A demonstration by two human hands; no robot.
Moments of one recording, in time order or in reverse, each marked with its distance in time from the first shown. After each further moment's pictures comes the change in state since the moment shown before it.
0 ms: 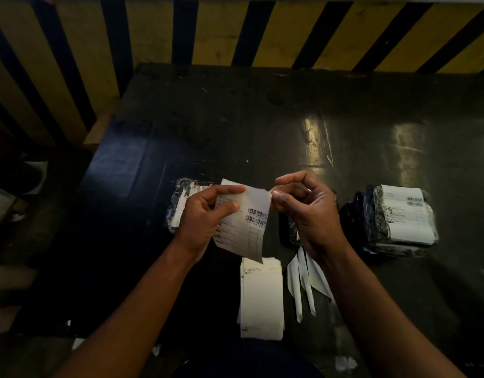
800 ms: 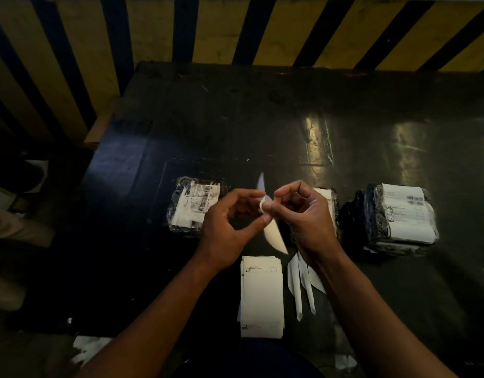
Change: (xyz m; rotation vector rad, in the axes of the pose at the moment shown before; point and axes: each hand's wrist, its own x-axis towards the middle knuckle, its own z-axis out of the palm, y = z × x) left_hand -0.014 -0.018 0.031 0.350 -0.046 0.327; right_hand -0.005 0.018 0.001 -0.050 0.013 0.015
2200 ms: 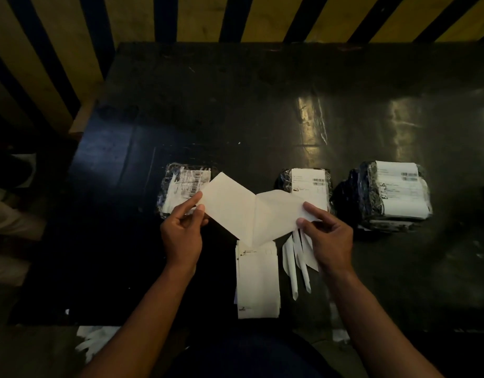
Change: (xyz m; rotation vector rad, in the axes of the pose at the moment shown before) left_hand -0.021 -0.072 -0.012 -0.227 0.589 -0.321; right_hand -0.040 0.084 -0.065 -0.065 0.470 0.204
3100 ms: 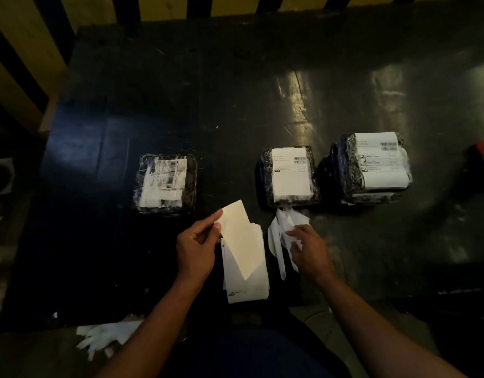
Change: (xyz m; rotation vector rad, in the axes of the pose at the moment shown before) left_hand -0.045 -0.055 0.021 0.187 -0.269 -0.057; right_hand 0.019 0.127 -0.063 -1.016 -0.230 -0.244
